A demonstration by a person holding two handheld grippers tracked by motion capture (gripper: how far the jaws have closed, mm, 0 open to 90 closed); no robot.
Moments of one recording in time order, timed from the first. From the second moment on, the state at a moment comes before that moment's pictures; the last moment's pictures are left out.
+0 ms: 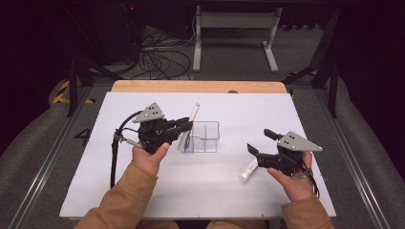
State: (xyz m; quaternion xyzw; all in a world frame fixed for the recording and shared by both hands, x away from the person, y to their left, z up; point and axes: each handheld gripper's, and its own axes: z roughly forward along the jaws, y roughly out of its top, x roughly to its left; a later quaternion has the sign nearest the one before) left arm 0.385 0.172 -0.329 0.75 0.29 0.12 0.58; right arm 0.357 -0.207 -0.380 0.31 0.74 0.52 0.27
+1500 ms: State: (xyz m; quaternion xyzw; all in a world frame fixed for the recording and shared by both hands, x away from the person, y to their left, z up) left arm 0.451 0.132 -0.364 0.72 0.28 0.13 0.62; right arm 0.359 -0.209 -0.384 0.32 0.75 0.52 0.27
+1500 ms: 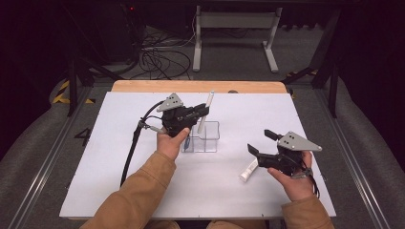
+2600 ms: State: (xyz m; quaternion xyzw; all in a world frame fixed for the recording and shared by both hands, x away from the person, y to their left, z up) left arm 0.428 0.143 -0.350 0.74 0.27 0.15 0.60; right arm 0.357 -0.211 -0.380 0.31 0.74 0.52 0.27
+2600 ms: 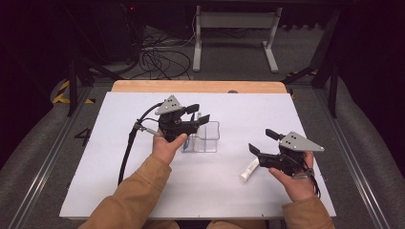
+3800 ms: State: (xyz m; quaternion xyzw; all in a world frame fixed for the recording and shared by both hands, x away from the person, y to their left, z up) left arm 0.363 0.219 -0.351 0.76 0.27 0.19 0.55; right arm 0.355 -0.208 -0.376 0.31 0.76 0.51 0.25
